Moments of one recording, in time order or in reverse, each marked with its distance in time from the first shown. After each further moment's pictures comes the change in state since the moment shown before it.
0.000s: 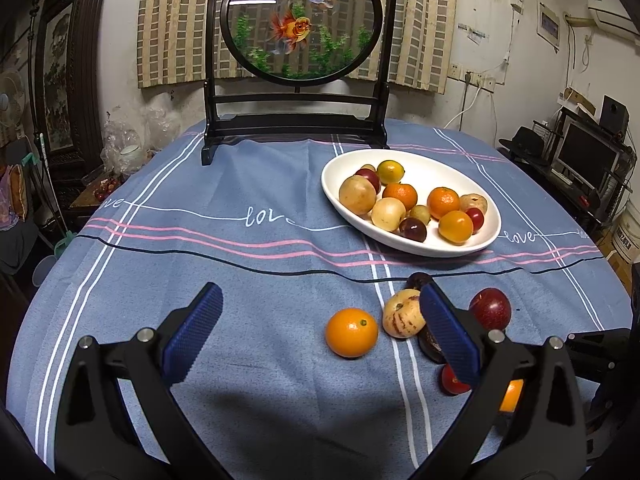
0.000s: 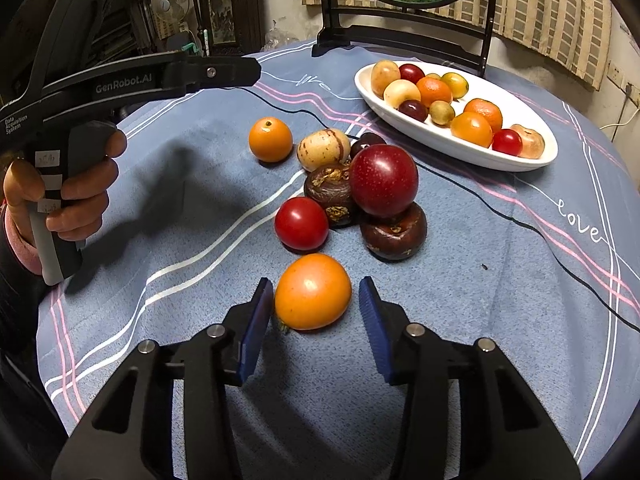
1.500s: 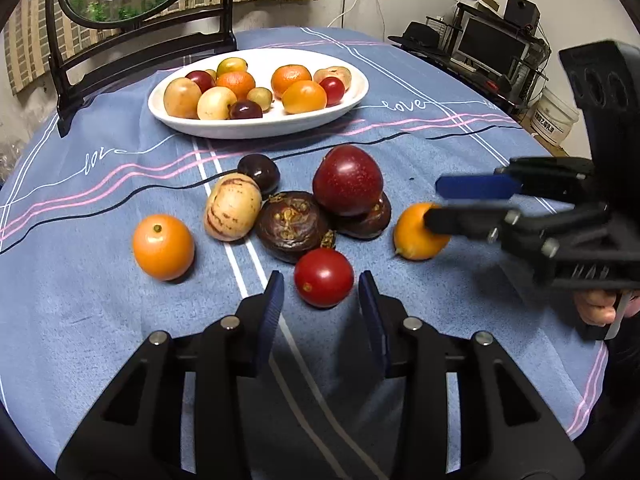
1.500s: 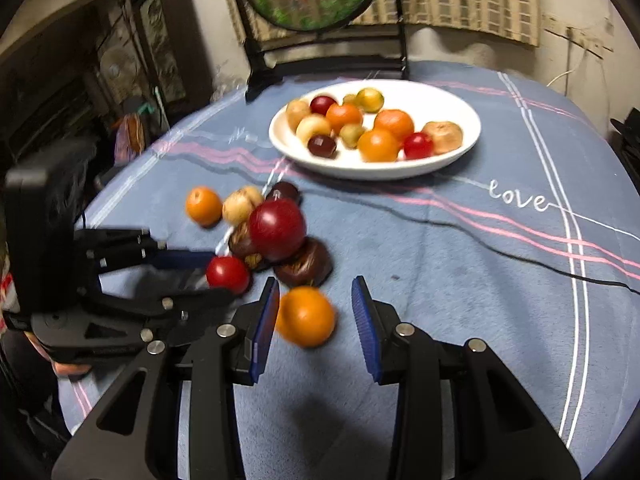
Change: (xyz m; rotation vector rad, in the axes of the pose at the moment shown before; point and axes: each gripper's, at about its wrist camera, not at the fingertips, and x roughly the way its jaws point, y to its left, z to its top) left arm 0.026 -0.073 -0.051 0.279 0.302 -0.335; right arm -0.026 -0.049 0.002 0.220 -0.061 -0.042
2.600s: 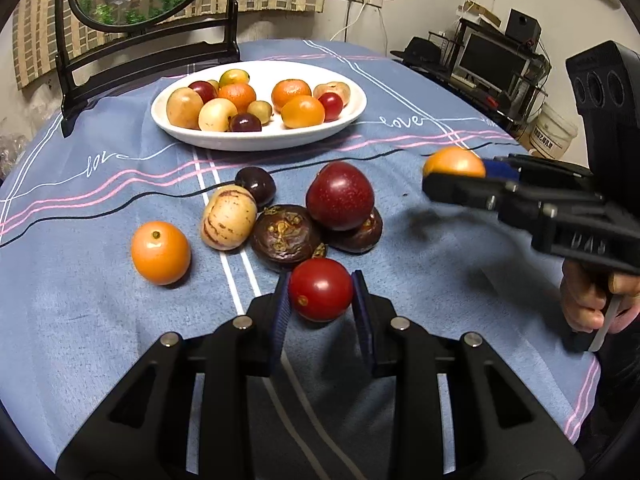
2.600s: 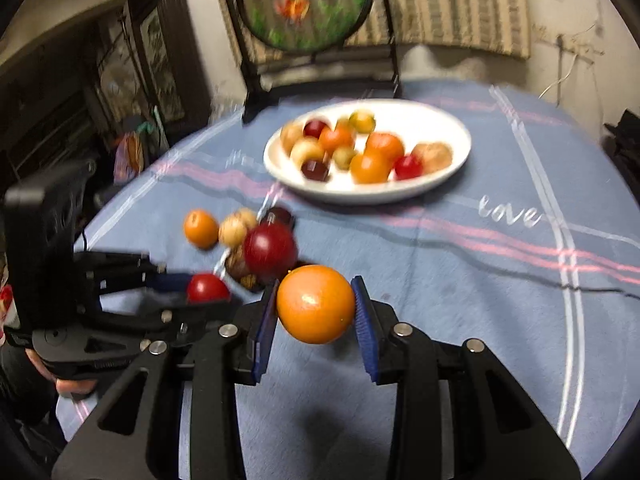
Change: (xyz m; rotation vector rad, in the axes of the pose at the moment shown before) left arm -0.006 0.000 0.003 -0.033 -0.060 -0.007; right arm -0.024 -0.012 0.002 0.048 -0.174 -0.010
